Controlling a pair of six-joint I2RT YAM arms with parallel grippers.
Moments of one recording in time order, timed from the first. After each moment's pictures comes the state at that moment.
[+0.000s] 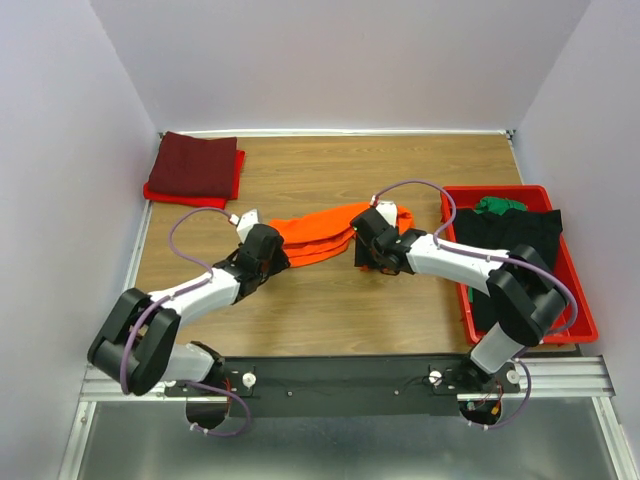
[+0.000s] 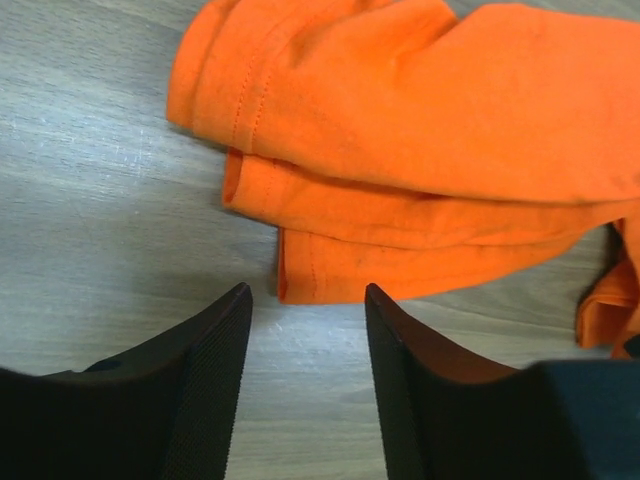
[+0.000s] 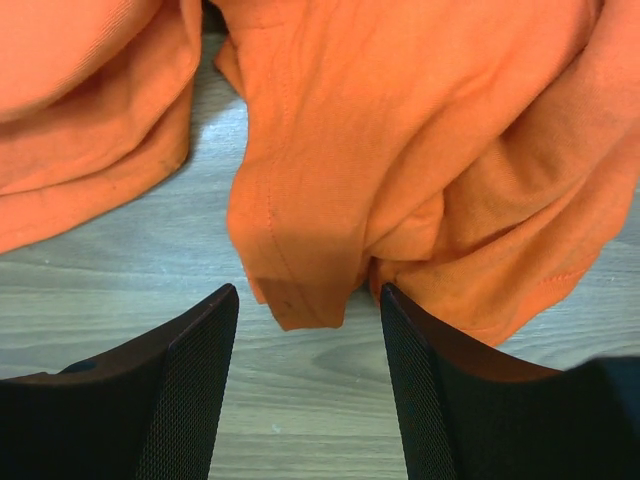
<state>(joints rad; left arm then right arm) -0.53 1.30 0.54 0.00 -0.26 -0.80 0.76 1.63 0.98 -0.36 0.38 0.65</state>
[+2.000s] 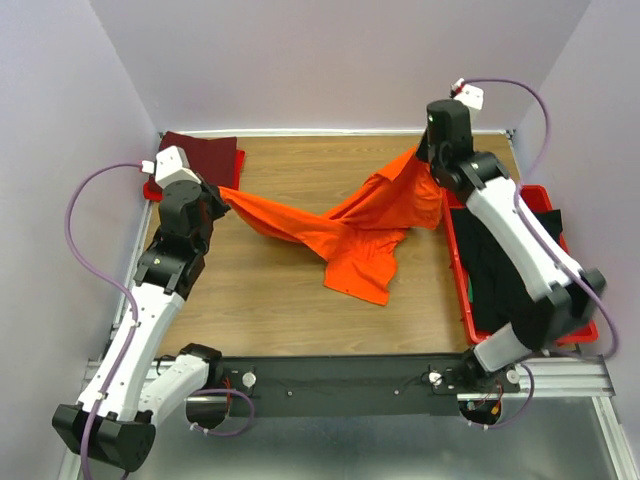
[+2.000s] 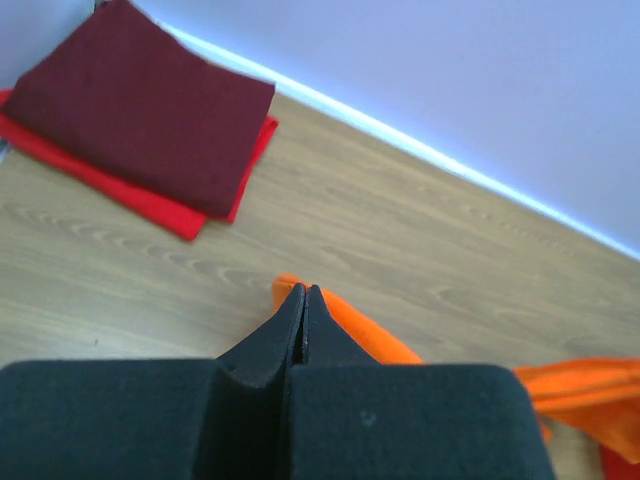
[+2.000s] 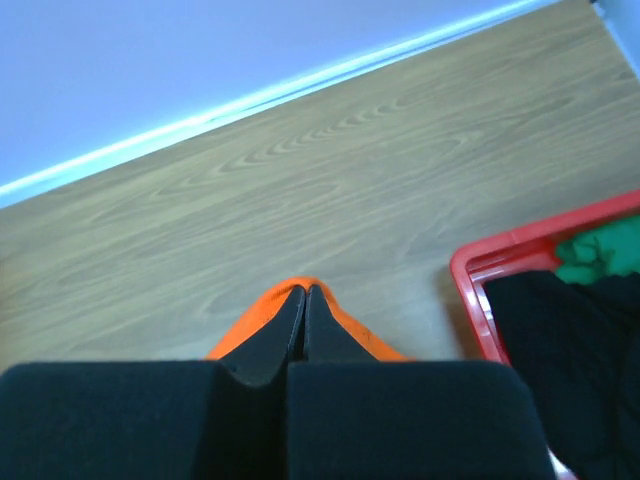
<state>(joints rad) -0.27 0.89 1.00 -0.33 -0.37 -0.50 0.44 1.50 1.59 -0.53 0.55 0.45</state>
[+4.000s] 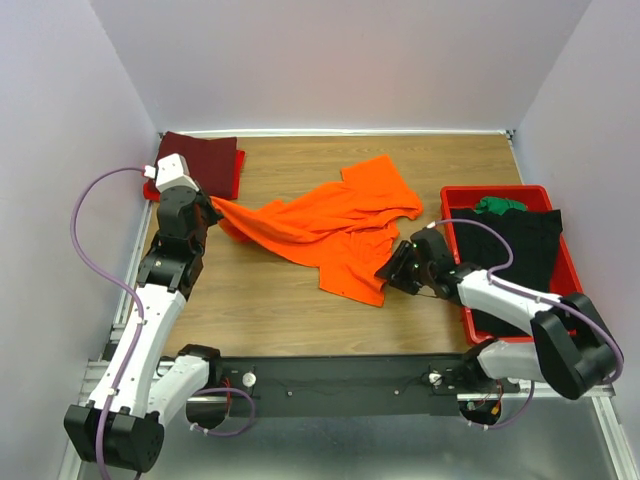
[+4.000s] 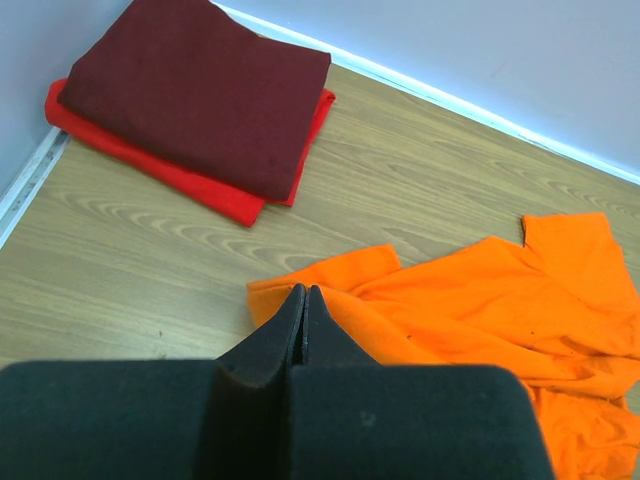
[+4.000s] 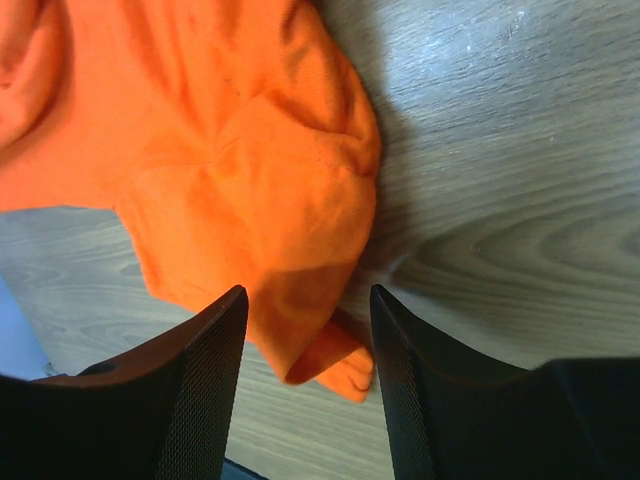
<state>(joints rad) -0.18 0.89 0.89 -0.28 -0.31 -0.39 0.51 1.26 0.51 -0.08 -0.07 0.98</state>
